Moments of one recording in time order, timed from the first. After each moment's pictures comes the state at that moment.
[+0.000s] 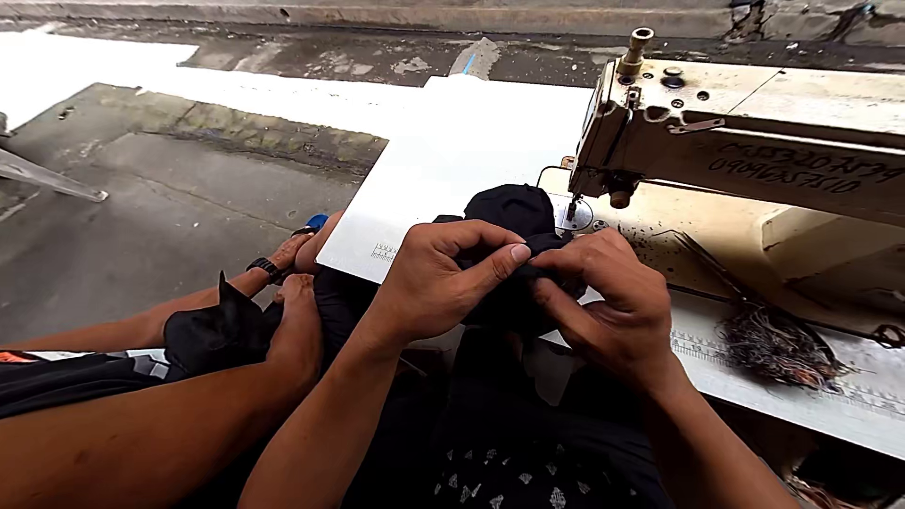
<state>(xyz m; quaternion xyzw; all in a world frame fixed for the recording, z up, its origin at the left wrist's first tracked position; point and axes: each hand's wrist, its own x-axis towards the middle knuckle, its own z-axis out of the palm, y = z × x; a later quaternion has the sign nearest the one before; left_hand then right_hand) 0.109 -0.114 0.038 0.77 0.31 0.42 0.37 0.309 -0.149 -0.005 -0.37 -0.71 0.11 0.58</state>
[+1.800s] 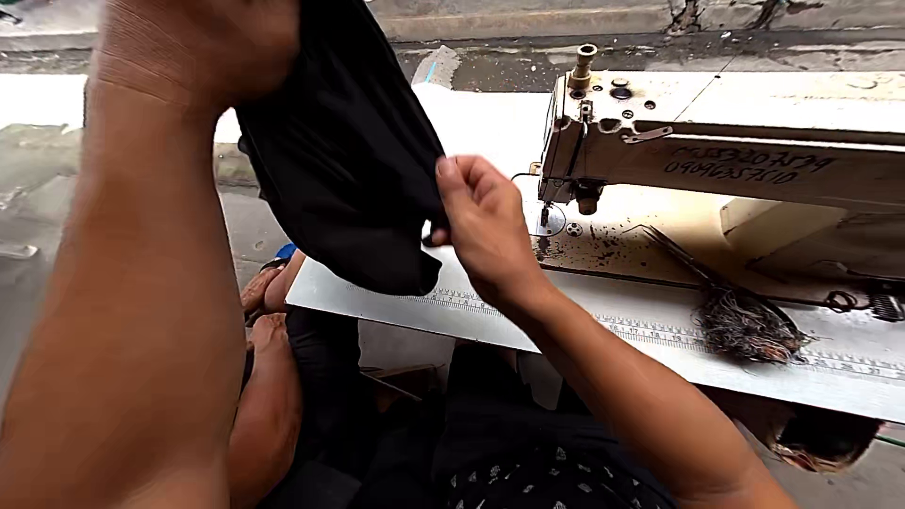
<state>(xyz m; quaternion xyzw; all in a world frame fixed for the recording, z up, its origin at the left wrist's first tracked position) 0.038 0.070 0.161 0.87 0.41 0.24 -0.15 0.232 -0.084 0.038 -0.37 -0.46 0.49 0.64</state>
